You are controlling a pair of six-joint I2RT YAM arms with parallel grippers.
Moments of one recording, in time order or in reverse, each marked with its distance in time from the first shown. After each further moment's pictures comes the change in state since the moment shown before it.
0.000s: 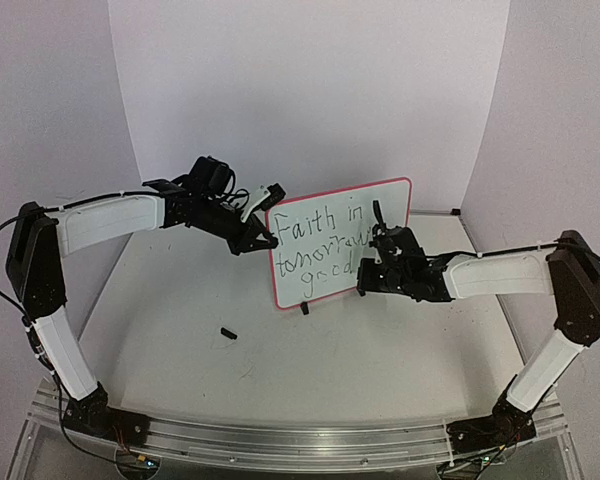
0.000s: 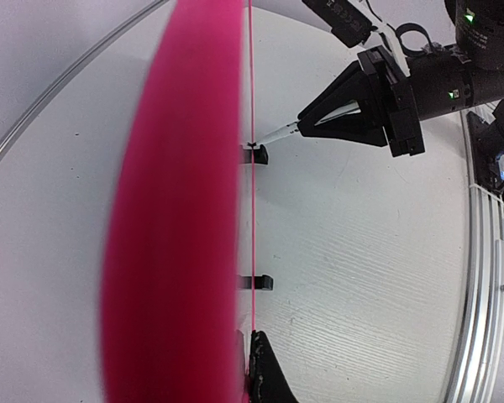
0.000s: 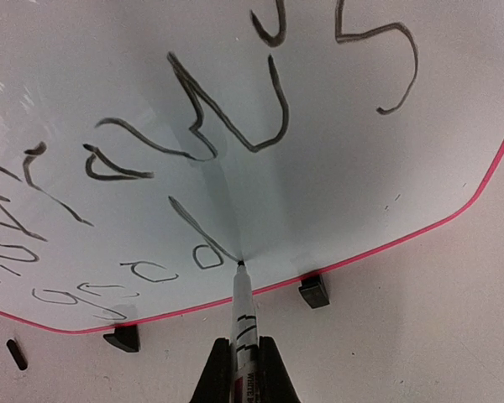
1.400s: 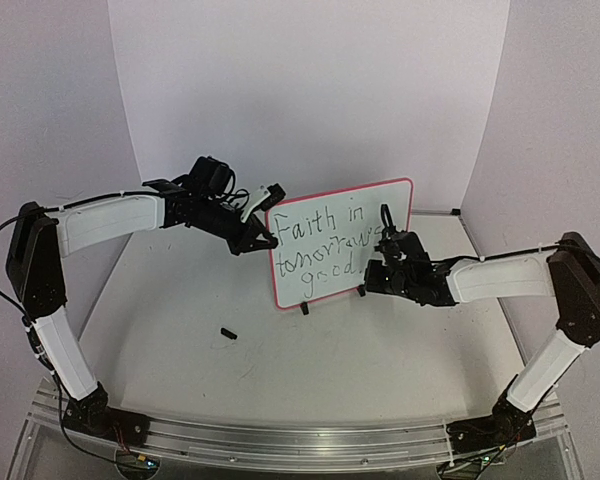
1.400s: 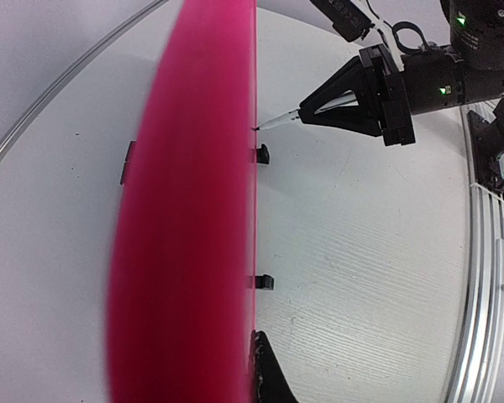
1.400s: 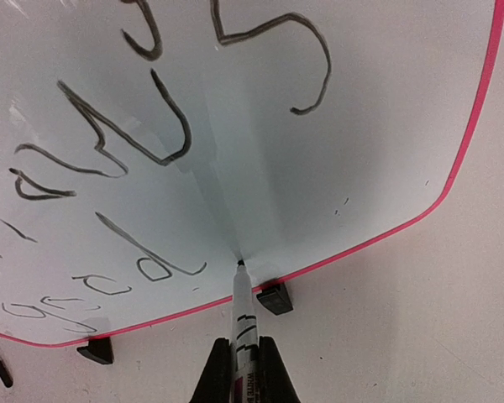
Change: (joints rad) left arm -0.001 0.000 0.000 0.000 -0.001 0.003; right arm -0.018 -0.012 -0.055 0.041 0.056 0.026
